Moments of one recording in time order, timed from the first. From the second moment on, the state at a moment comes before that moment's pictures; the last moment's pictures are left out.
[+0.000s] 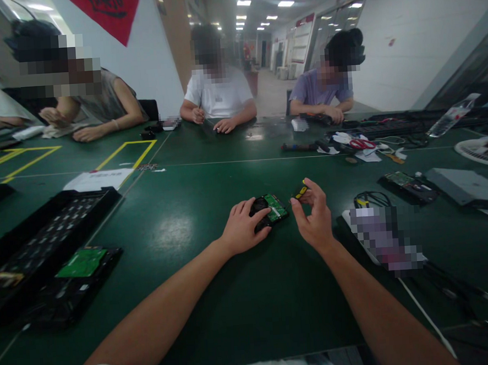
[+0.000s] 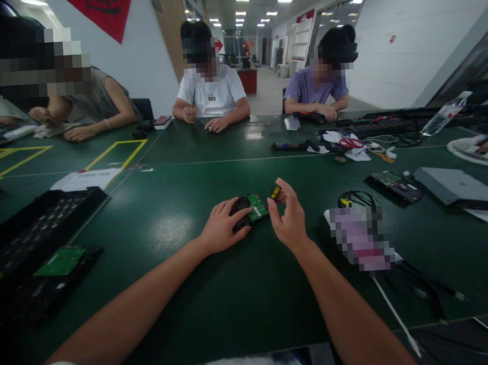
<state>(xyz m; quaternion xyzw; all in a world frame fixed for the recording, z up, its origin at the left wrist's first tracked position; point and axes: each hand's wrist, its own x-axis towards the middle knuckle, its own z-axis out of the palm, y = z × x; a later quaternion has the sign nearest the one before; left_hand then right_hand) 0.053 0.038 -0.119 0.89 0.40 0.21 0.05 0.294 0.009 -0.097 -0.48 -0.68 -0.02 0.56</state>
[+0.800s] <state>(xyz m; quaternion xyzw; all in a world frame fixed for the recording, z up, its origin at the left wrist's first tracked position) 0.054 0.038 -0.118 0.89 0.40 0.21 0.05 0.292 0.007 -0.097 -0.49 -0.66 -0.04 0.56</state>
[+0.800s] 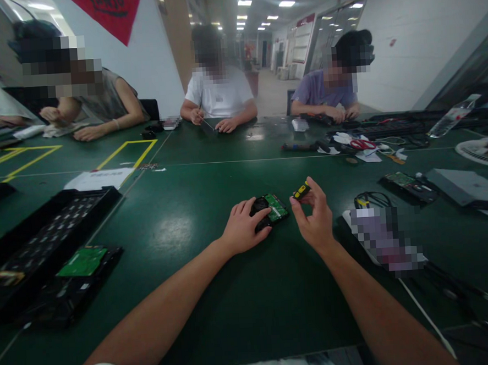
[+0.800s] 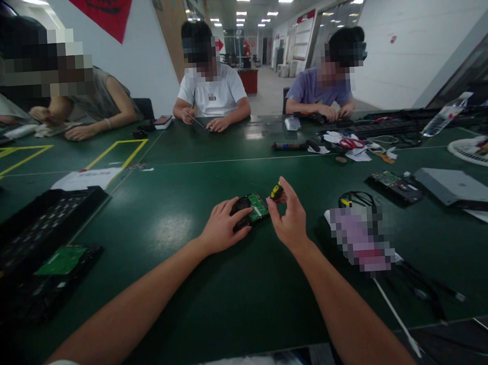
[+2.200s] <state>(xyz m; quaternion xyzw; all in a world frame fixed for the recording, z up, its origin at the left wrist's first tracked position) 0.052 0.039 -0.120 0.89 0.40 0.21 0.06 0.293 0.003 -0.087 -0.49 -0.67 -0.07 0.55</state>
